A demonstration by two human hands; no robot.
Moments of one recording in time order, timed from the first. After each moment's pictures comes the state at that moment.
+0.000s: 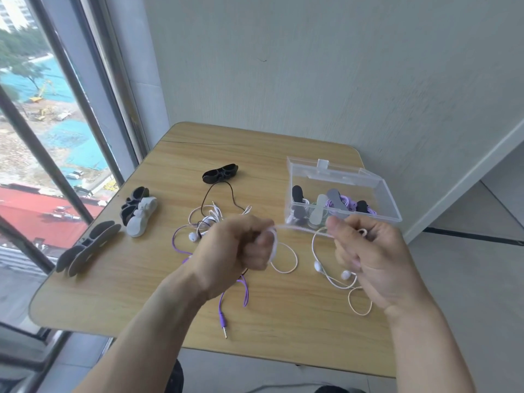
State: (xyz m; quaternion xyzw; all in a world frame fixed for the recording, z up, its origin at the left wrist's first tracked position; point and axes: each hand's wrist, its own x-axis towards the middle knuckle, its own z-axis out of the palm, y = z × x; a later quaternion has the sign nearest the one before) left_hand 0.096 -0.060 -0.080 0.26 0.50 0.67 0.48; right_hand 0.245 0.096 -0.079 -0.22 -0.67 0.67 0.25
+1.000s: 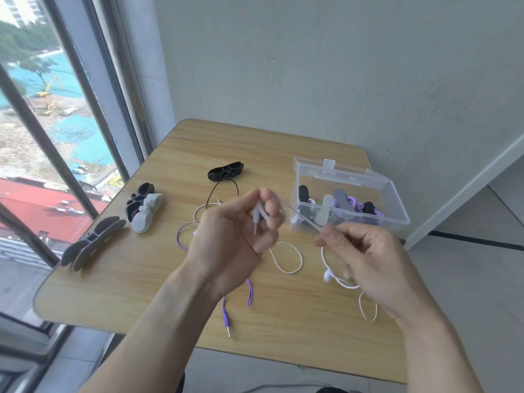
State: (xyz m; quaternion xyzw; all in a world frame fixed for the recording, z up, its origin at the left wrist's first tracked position) left_hand 0.100 -0.057 -0.068 0.12 0.31 0.81 0.49; right_hand 0.246 0.081 -0.068 -0.25 -0.78 0.55 0.18
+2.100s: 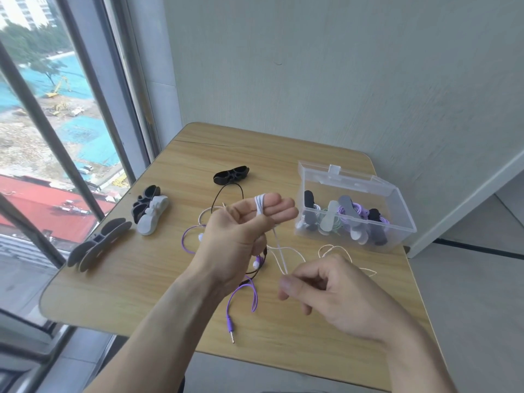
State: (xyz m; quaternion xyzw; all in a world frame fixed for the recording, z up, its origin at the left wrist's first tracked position) left_hand 0.097 -0.057 -0.080 0.19 0.50 0.77 0.34; right_hand 0.235 0.063 -0.079 -0.16 -0.88 0.45 -0.04
